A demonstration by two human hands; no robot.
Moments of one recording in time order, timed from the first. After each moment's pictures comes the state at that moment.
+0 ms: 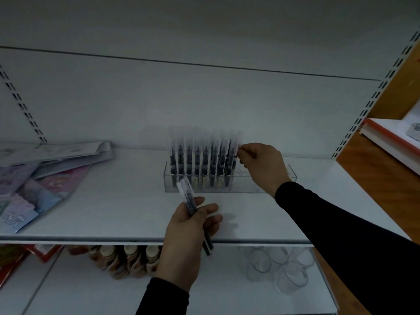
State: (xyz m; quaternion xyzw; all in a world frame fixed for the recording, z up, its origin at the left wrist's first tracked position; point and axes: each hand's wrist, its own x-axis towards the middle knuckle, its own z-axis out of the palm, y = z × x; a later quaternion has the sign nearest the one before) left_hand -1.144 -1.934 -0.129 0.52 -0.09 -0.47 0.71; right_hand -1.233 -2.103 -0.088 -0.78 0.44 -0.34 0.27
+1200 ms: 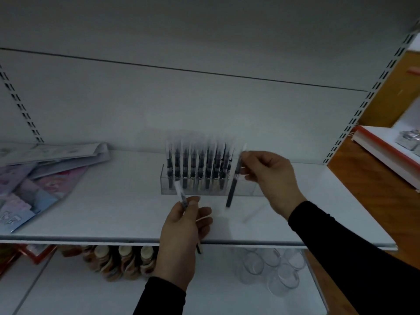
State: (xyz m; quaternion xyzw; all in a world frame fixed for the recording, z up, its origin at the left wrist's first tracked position) left_hand -1.148 -1.933 -0.120 0.53 -0.08 -0.45 0.72; right_hand -1.255 -2.061 -0.066 -0.61 0.38 -0.45 0.53
